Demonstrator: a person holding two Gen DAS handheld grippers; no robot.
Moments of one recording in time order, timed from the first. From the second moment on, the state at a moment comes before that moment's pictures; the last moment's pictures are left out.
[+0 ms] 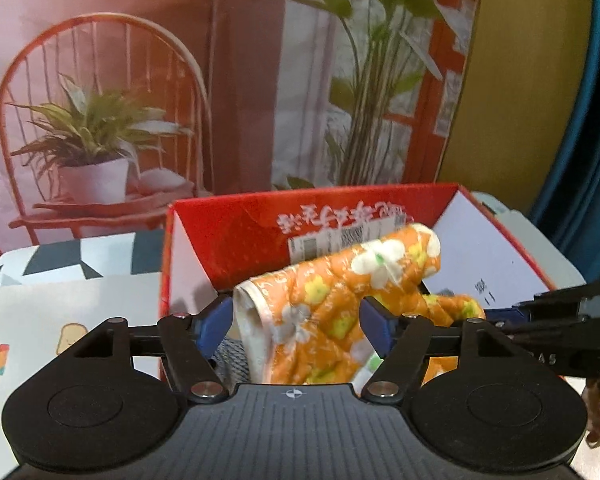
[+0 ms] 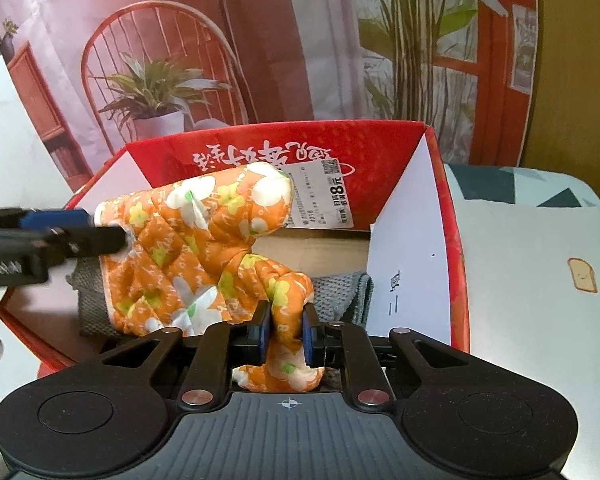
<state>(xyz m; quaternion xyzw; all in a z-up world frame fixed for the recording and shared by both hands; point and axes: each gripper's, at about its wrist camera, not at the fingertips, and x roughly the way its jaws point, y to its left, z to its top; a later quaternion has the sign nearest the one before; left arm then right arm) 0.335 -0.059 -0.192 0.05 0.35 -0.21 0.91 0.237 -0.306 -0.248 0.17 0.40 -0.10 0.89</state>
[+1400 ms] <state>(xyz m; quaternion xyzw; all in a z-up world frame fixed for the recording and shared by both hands) 0.167 0.002 -0.219 -0.04 0.39 -0.19 0.90 0.095 -0.234 -0.220 0.15 0.28 -0.08 0.94</state>
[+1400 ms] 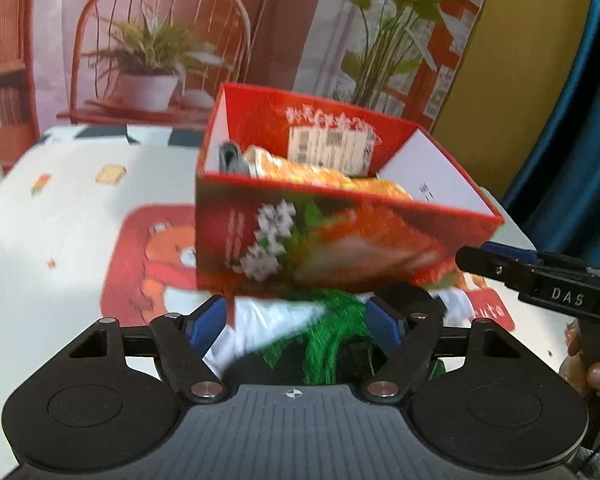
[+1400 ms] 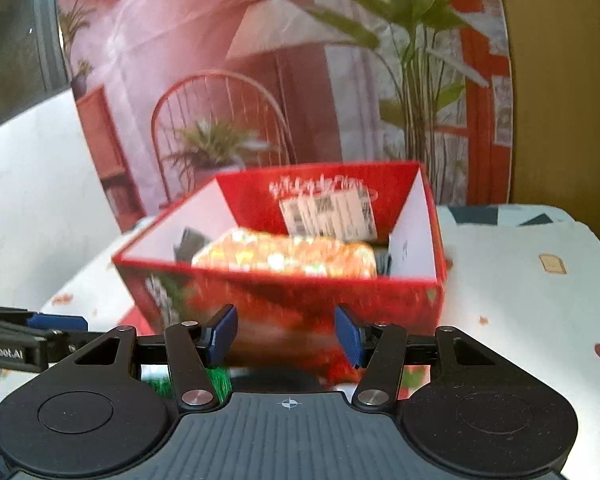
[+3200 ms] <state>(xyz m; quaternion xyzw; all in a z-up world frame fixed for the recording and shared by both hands) 0.156 -0.023 -0.291 -0.13 0.50 -0.28 0.81 0.063 -0.190 -0.287 0.14 0.41 0.06 0.90</state>
